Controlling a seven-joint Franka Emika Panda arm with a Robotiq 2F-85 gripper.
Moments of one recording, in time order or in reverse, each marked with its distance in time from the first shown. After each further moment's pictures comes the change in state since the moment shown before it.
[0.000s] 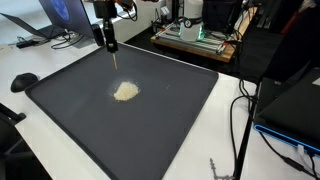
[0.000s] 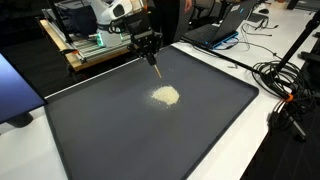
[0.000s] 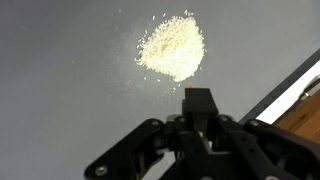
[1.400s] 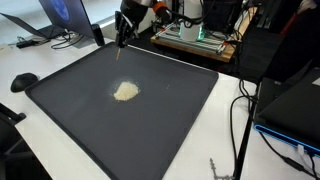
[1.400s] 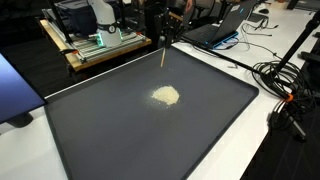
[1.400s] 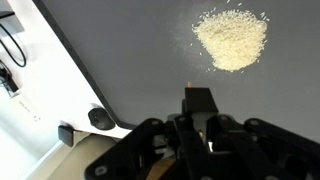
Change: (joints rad) arm 0.264 -0.027 0.069 0.084 -1.292 -0.325 0.826
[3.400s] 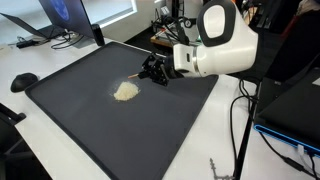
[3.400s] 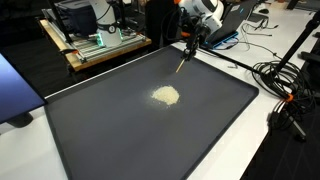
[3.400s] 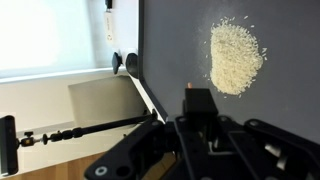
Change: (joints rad) arm 0.305 0.565 0.100 0.425 -0.372 -0.644 -0.026
